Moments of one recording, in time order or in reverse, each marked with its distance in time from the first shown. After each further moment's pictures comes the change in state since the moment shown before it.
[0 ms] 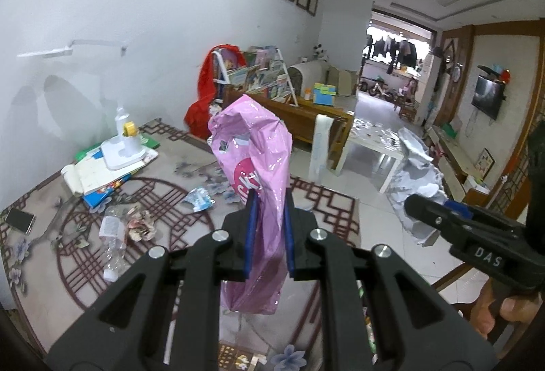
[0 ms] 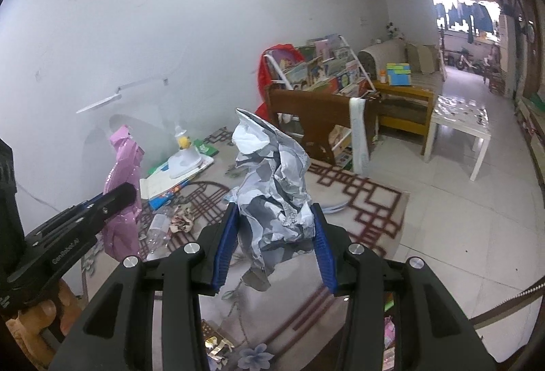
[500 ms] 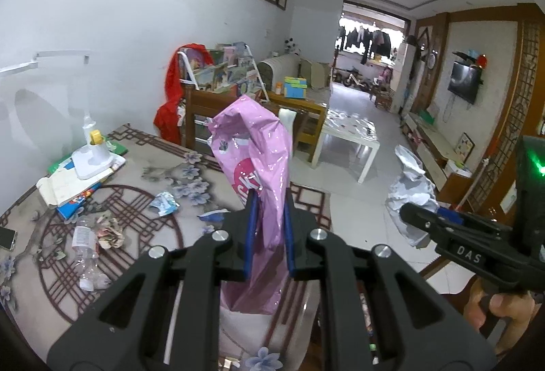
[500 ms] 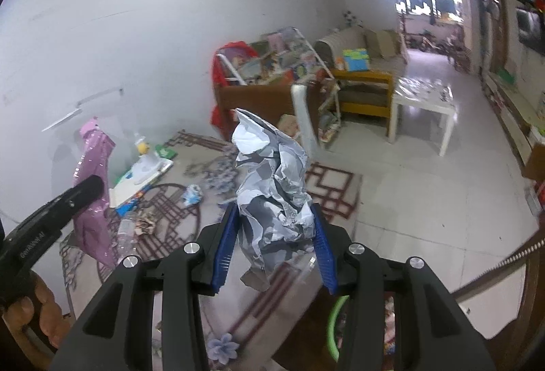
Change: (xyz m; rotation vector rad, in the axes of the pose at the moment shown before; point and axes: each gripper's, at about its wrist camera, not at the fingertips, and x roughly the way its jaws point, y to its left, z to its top) left arm 0.016 -0.041 -0.001 0.063 0.024 -0.101; right arm -0.016 -0.062 -0.019 0.115 0.022 -0.140
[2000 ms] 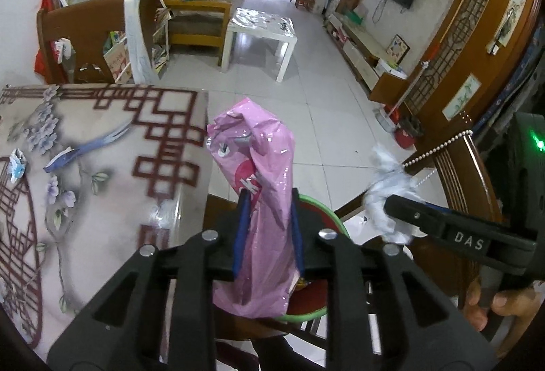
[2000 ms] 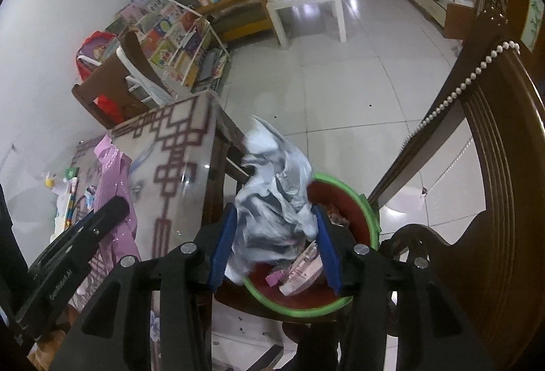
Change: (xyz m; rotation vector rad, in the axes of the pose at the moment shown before) left arm 0.155 -0.154 -0.077 0.159 0.427 -0.337; right arm 0.012 -0.183 -0.069 0.464 0.280 -0.281
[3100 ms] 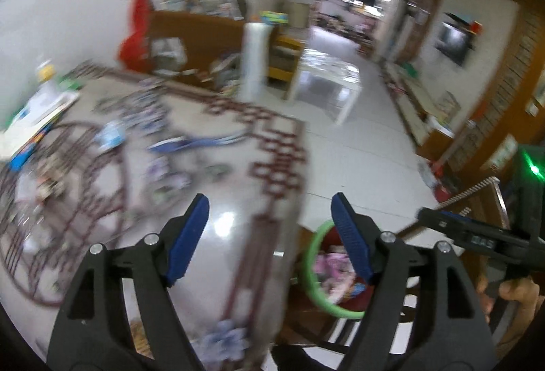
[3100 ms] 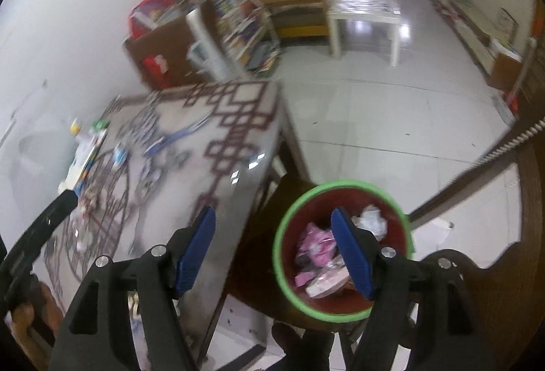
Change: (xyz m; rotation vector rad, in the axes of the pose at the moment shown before) left arm -0.110 0.103 -0.047 -0.227 -0.176 0.233; right arm 0.006 0.088 -0.027 -0.276 0.001 0.104
